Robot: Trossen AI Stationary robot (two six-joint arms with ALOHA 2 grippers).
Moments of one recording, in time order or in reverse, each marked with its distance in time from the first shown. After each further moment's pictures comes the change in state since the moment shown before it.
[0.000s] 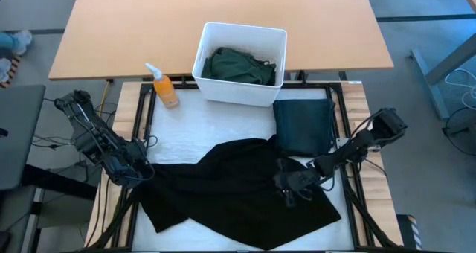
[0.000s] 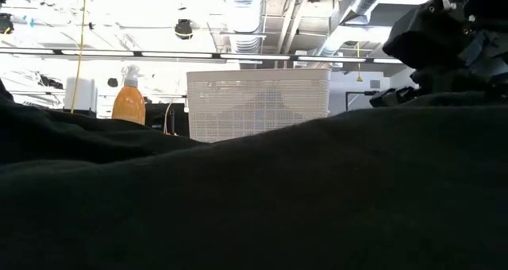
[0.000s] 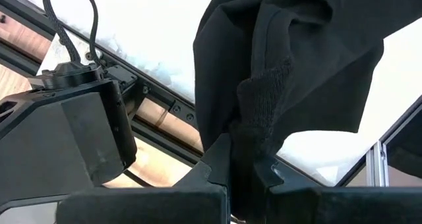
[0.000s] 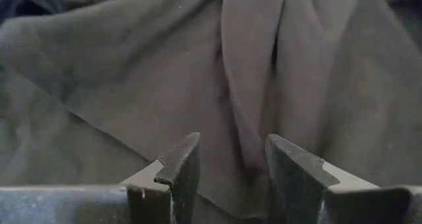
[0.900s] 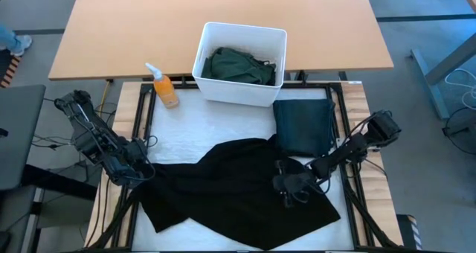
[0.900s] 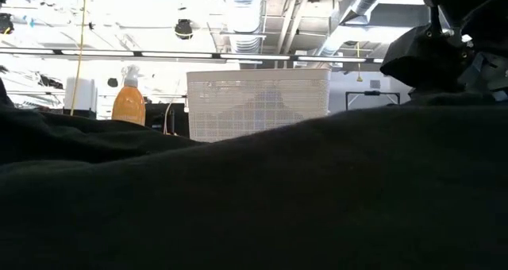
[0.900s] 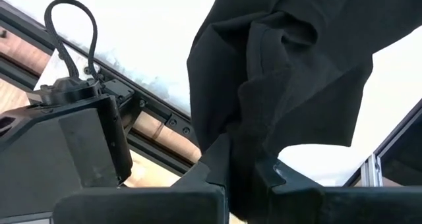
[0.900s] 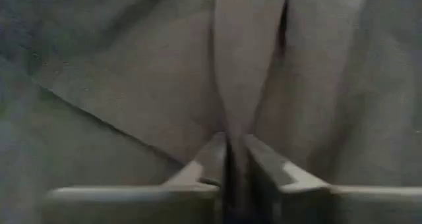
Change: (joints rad) left arm 0.000 0.001 0.000 0.018 -0.052 -0.001; right arm -0.011 0.084 0.015 -0.009 0.011 -0.013
